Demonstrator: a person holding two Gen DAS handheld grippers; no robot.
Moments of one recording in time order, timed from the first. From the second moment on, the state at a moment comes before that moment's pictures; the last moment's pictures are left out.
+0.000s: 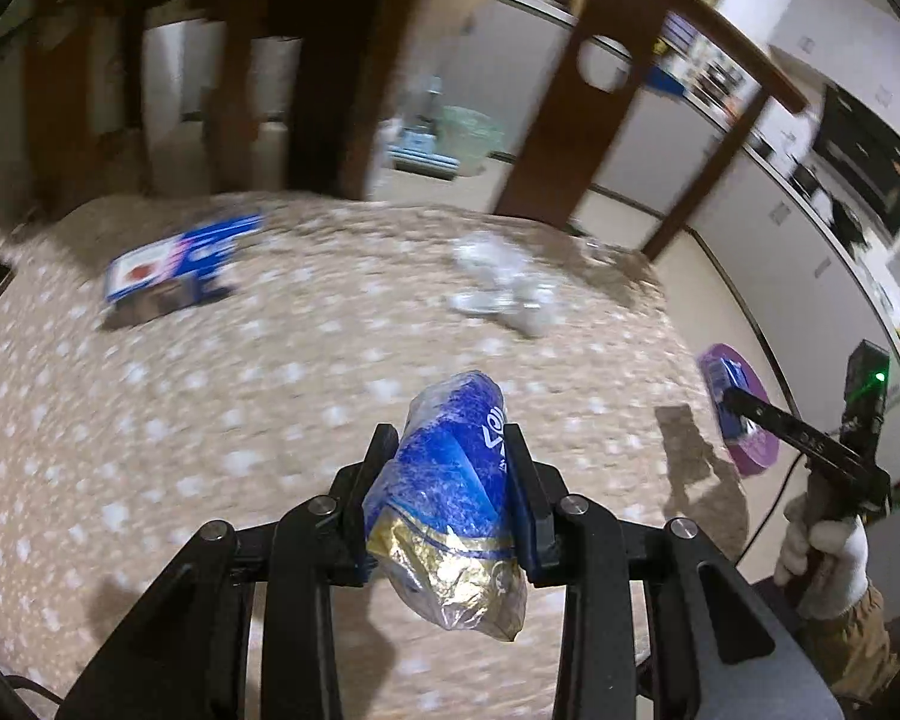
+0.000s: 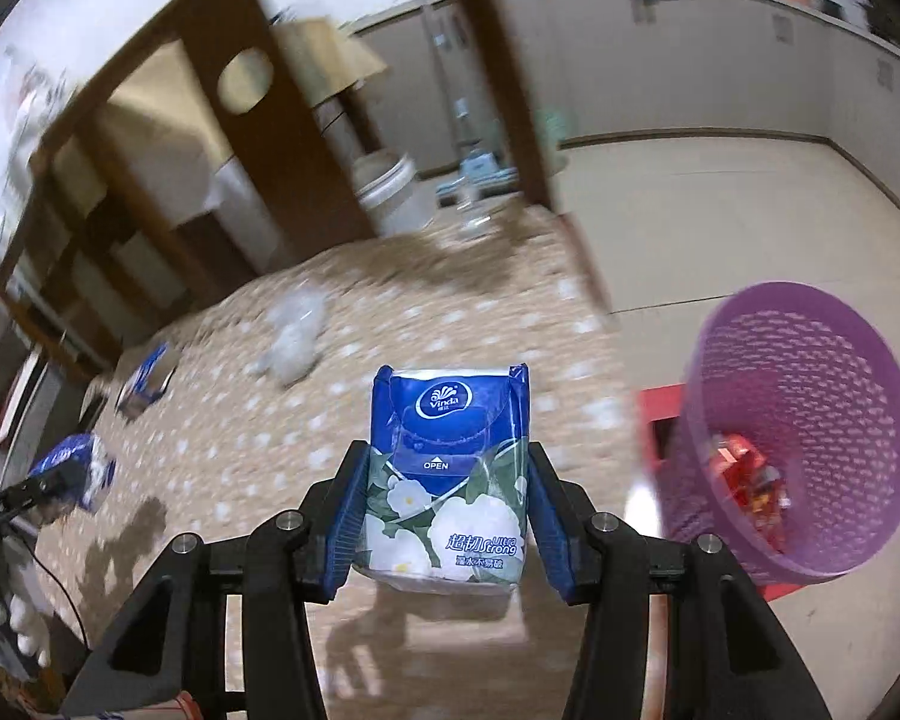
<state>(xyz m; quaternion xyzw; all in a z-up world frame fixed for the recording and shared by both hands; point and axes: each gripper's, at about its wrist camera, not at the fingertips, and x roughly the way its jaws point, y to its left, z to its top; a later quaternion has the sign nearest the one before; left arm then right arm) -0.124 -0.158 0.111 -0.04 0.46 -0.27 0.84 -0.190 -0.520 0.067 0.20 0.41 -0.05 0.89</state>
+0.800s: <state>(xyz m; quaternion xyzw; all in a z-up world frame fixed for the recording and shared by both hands) -0.151 -0.509 0.129 0.10 0.45 -0.47 0.75 -0.268 -0.688 0.056 0.34 0.31 -0.22 0.86</state>
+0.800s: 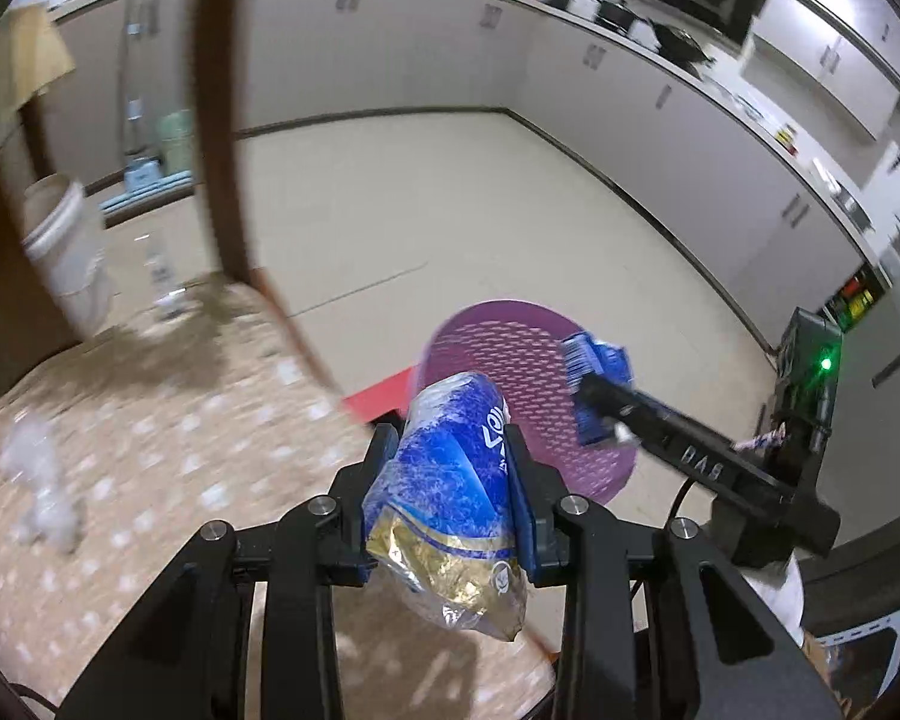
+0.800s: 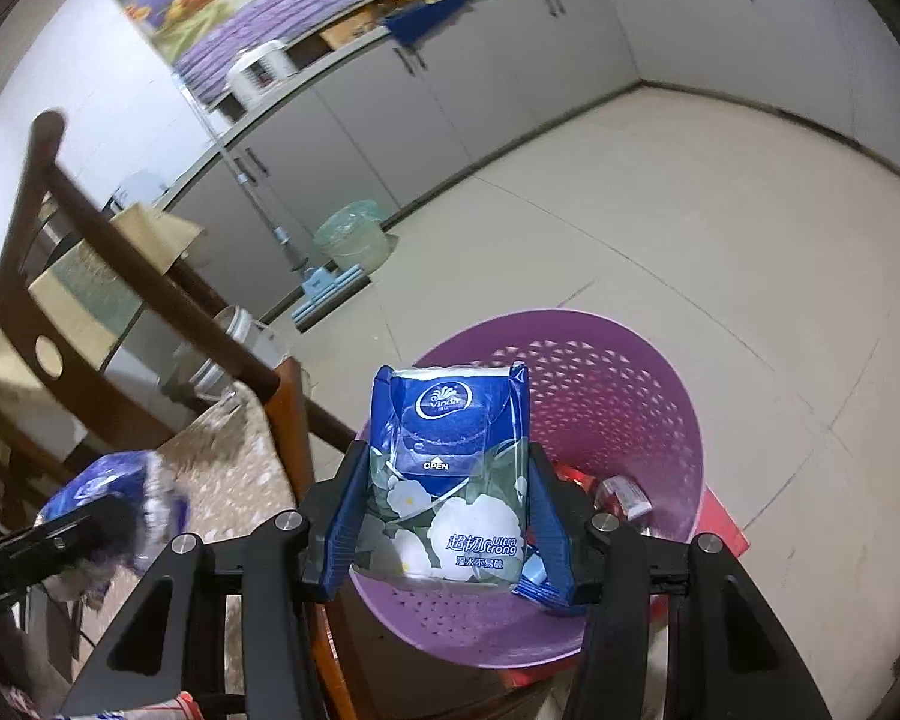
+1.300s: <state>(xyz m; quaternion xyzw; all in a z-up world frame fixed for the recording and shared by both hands) -0.135 -0.516 0.116 0.09 0.47 -0.47 0.75 -0.284 -0.716 0.051 0.36 0.30 -0.27 0.84</state>
